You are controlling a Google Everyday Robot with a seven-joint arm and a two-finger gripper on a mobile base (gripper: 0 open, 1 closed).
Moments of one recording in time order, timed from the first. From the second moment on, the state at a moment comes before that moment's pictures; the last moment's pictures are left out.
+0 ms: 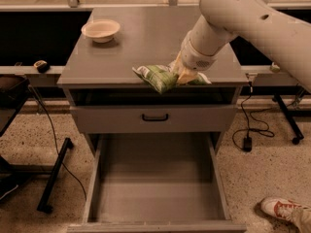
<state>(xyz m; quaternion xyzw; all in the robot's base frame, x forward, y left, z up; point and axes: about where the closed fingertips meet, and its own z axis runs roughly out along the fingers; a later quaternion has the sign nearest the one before) 0.638 -0.083 0.847 -0.73 0.65 -0.03 0.22</state>
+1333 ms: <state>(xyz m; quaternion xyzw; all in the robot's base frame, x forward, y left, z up) 0.496 -0.135 0.881 -0.66 0.75 0.00 0.06</state>
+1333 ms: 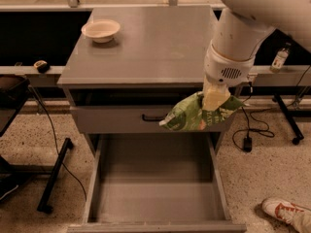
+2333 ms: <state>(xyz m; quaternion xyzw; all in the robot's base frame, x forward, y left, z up) 0.464 -0.125 0.710 -0.59 0.79 0.13 0.13</state>
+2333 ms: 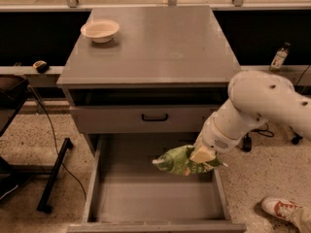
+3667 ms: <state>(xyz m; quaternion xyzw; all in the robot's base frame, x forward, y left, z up) 0.464 -0.157 0.535 -0.31 0.88 0.35 0.10</state>
